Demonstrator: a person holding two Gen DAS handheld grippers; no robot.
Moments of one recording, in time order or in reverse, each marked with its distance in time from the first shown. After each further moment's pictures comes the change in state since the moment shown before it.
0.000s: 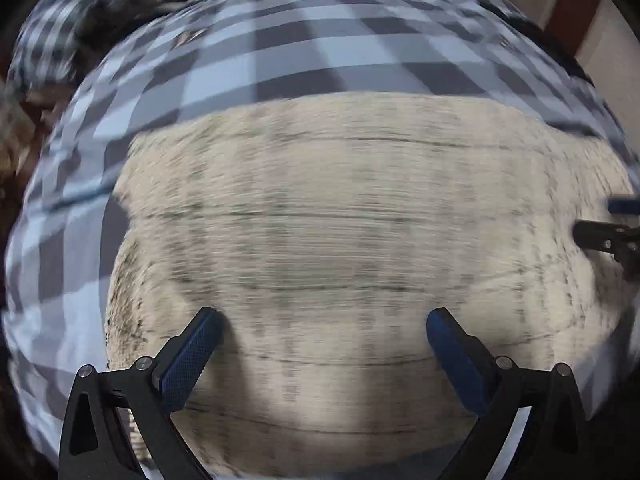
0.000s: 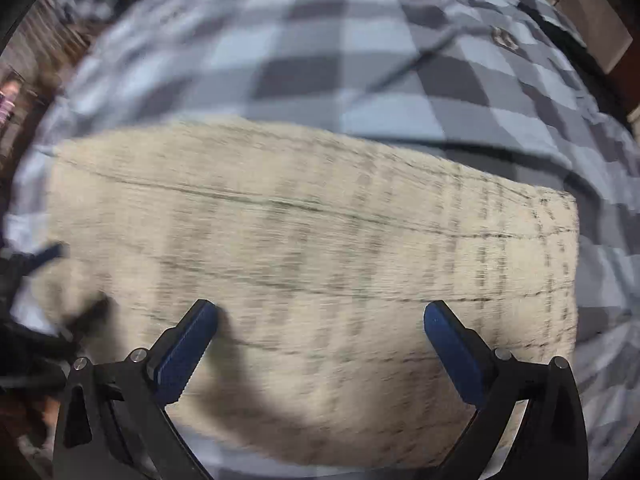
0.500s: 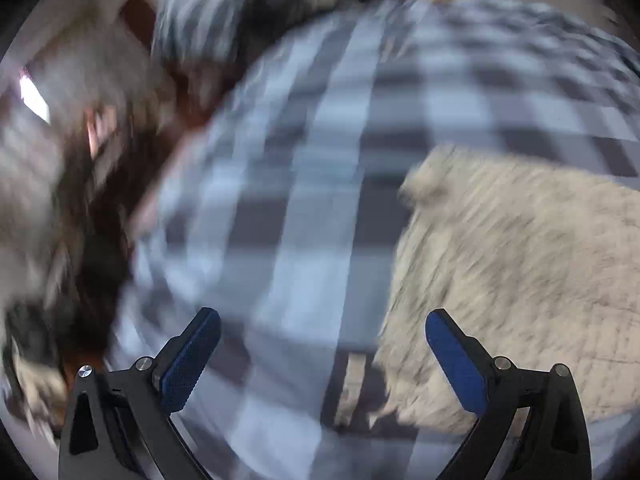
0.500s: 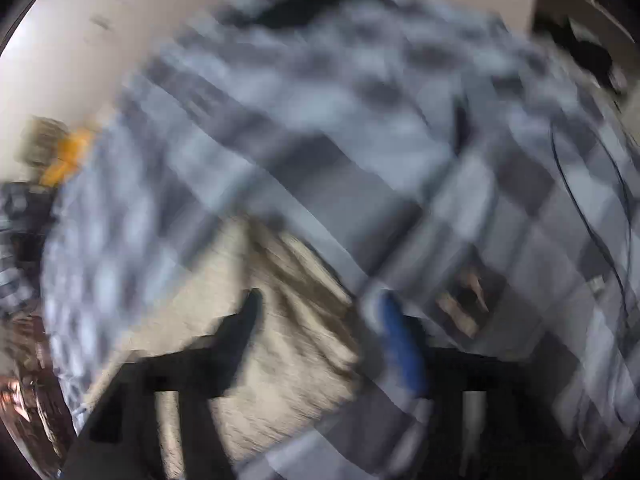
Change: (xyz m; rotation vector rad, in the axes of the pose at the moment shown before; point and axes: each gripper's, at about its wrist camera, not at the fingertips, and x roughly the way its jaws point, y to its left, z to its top) left arm -0.081 0.072 -0.008 -0.169 -0.102 0.510; right arm -0.118 -0.187 -0.093 0.844 -0.307 0.058
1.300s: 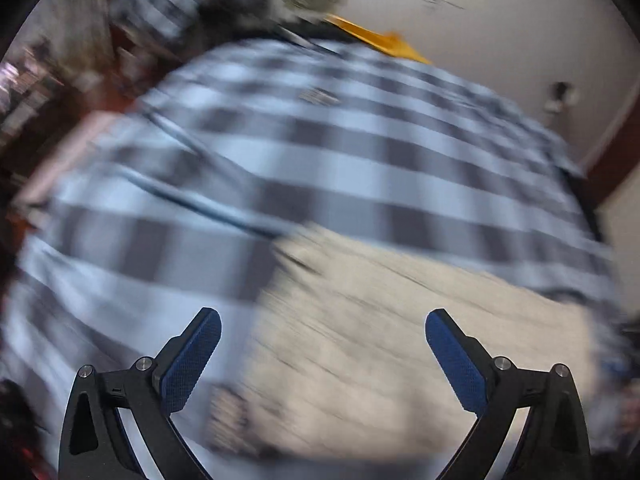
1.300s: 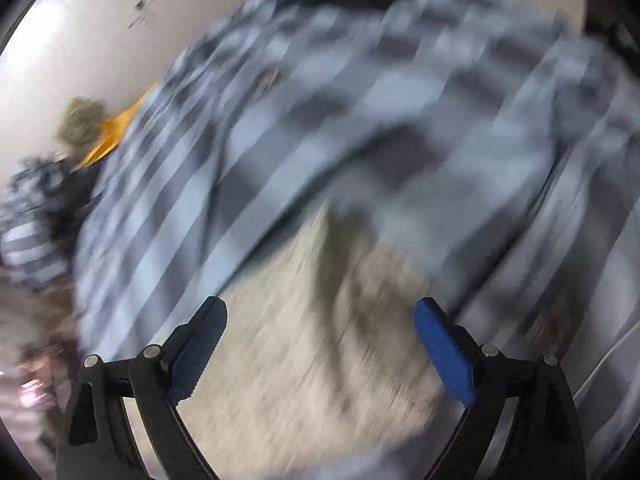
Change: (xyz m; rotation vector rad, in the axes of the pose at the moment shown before) left arm -0.006 0.031 0.022 -0.232 0.004 -0.590; right arm 0.066 0.053 0.005 -0.028 0.224 0.186
